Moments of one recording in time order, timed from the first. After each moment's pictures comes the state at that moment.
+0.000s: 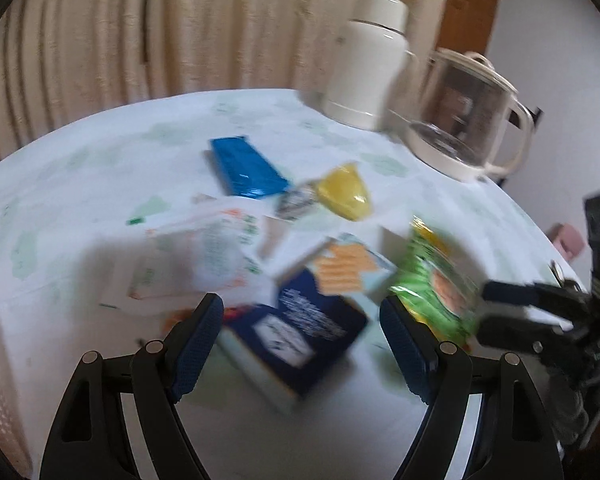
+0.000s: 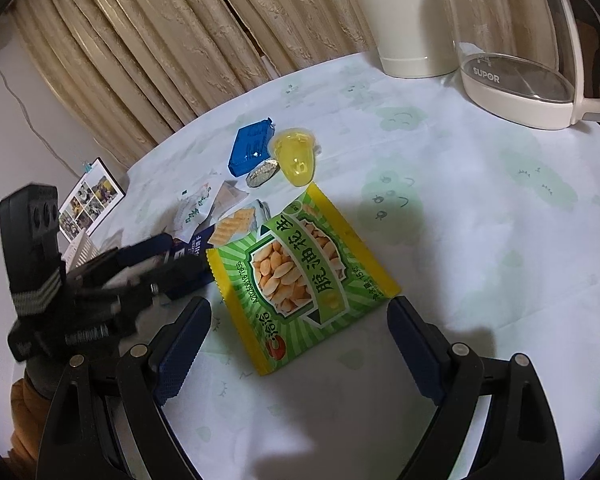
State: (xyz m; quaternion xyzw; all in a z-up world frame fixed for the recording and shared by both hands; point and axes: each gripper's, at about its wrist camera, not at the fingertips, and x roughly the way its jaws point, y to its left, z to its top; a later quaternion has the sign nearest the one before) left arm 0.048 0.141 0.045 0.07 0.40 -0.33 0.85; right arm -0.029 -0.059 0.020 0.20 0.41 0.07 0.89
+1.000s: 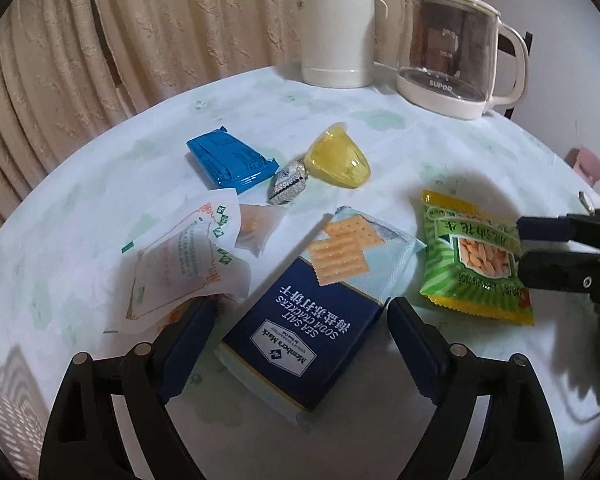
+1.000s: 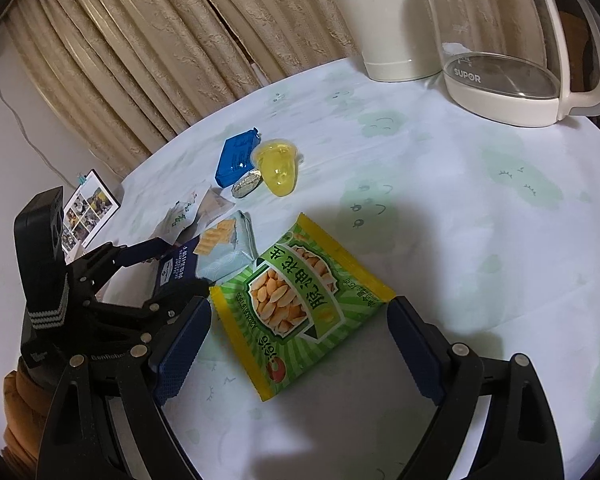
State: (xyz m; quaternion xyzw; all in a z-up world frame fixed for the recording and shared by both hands) left arm 0.055 0.120 0.033 0.19 0.41 -0.32 0.83; right arm -0.028 -0.072 0.019 0.21 0.40 0.06 0.89
